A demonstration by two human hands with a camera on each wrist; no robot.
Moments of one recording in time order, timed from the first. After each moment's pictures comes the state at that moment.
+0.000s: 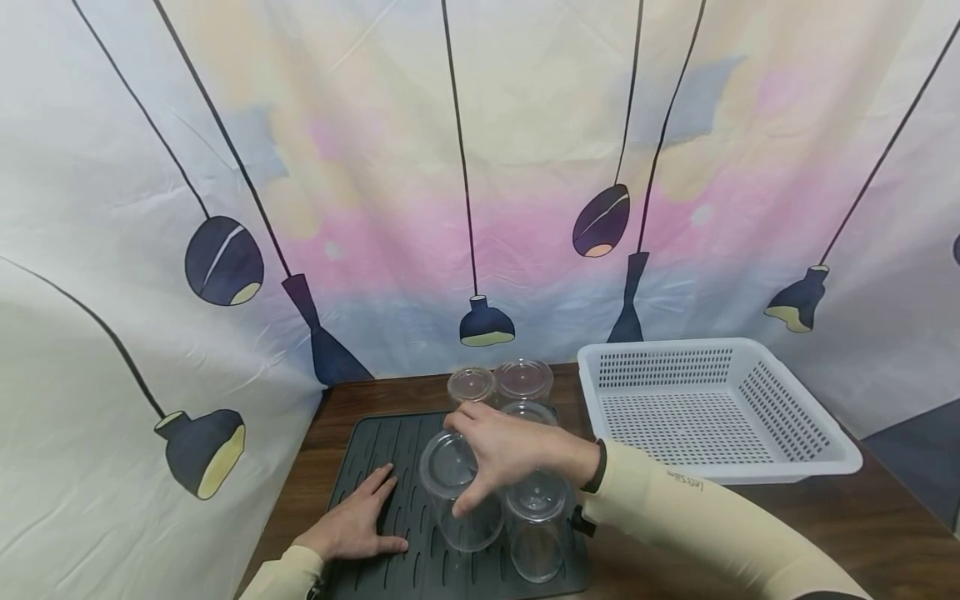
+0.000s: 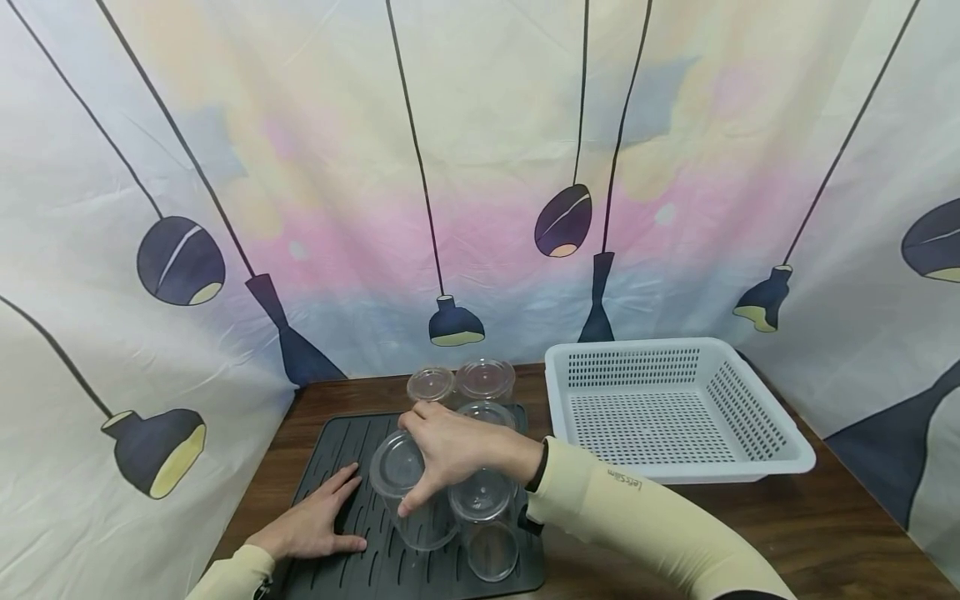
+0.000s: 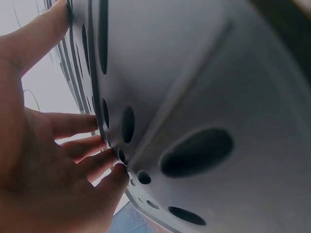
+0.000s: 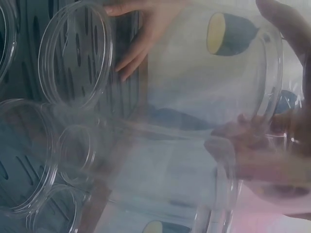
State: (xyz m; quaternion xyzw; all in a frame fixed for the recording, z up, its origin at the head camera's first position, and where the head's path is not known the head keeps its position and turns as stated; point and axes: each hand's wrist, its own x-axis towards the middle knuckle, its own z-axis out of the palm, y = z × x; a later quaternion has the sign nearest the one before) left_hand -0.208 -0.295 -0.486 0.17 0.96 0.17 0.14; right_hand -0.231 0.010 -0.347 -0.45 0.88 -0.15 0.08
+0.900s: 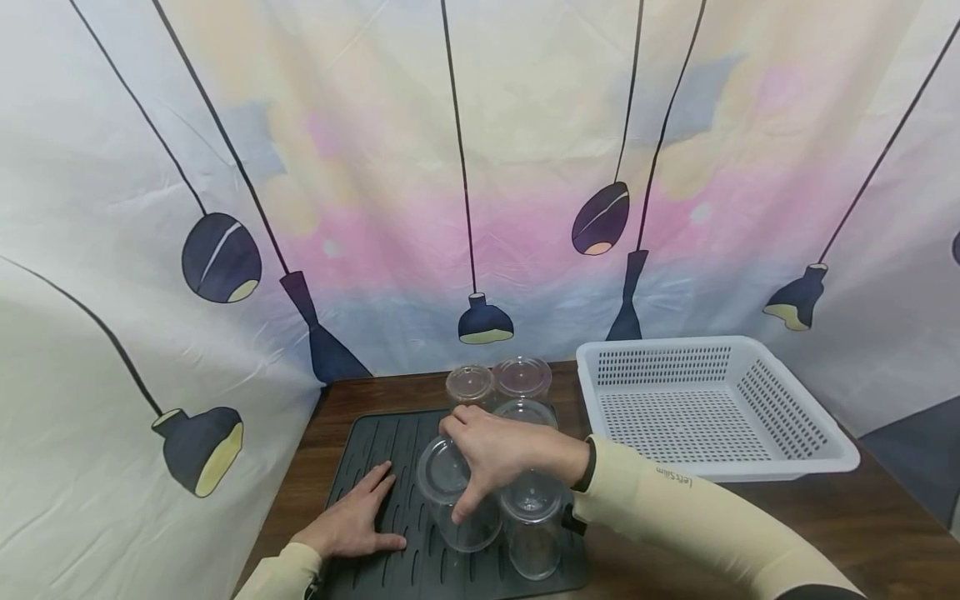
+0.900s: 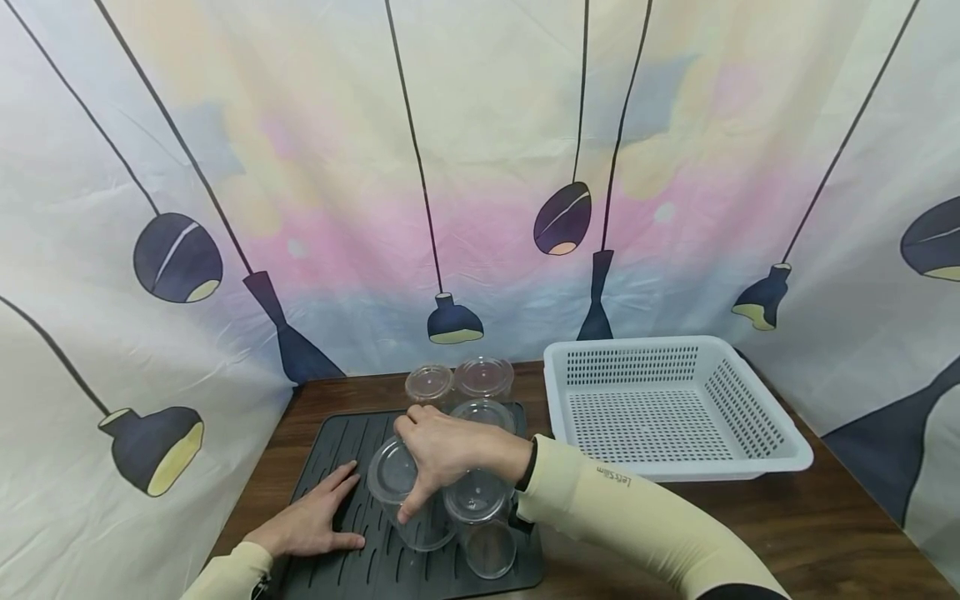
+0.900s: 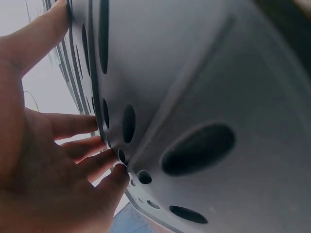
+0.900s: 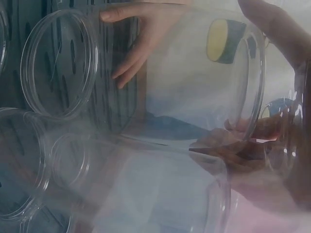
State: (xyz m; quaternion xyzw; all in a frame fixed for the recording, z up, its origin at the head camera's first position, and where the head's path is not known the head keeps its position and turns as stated) left_hand -0.207 -0.293 -0.485 0.17 0.96 0.16 0.14; right_hand -0.230 -0.001 -0.346 -0.45 0.88 -0.09 0.09
